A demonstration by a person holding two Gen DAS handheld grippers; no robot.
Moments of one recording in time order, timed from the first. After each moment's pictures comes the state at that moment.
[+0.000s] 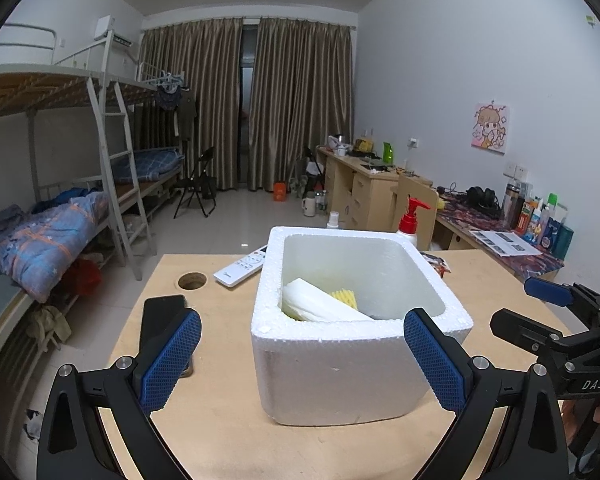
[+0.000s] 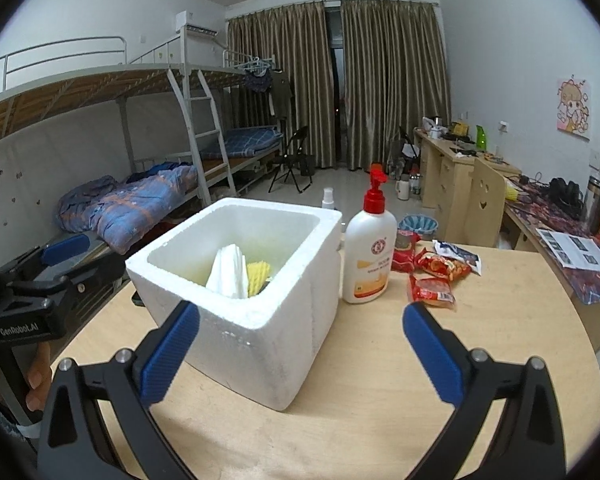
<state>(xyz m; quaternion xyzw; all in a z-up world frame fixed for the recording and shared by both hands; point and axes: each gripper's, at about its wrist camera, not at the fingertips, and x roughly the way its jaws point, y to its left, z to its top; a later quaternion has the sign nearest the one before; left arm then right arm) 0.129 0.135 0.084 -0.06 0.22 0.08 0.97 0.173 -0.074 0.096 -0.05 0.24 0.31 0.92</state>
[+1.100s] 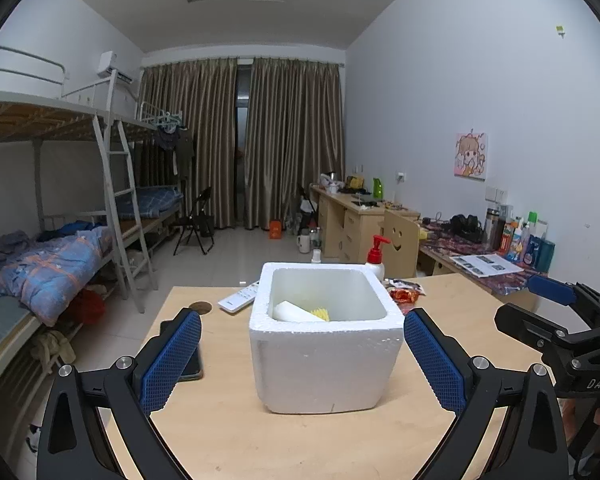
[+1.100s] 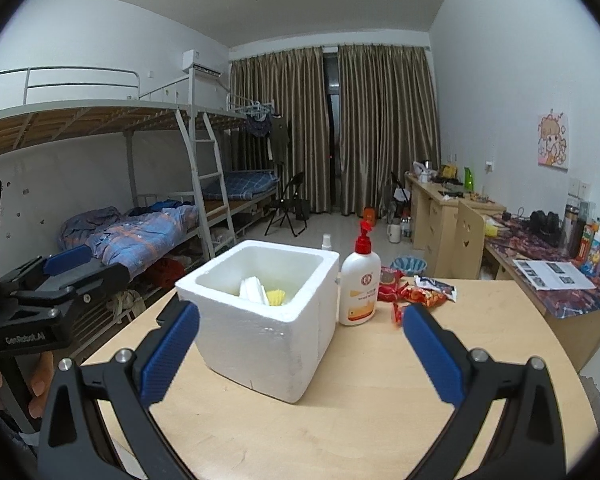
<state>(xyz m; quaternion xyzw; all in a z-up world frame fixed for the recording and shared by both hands) 0.033 0.096 0.124 -0.04 0.14 0.08 0.99 0.093 -0.107 0.131 -0.04 0.16 0.30 0.94</state>
